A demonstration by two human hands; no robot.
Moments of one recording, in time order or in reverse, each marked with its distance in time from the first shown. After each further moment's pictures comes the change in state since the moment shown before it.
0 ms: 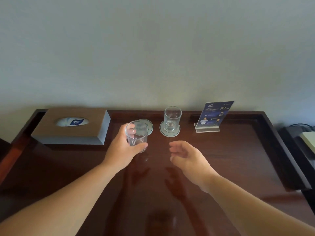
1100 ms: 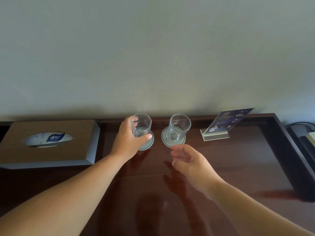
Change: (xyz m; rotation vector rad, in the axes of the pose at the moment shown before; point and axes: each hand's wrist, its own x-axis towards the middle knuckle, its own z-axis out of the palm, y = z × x) left_hand 0.118 -0.034 0.029 -0.062 -0.036 0.005; right_hand 0.068 -0.004 0.018 -0.015 0.081 0.107
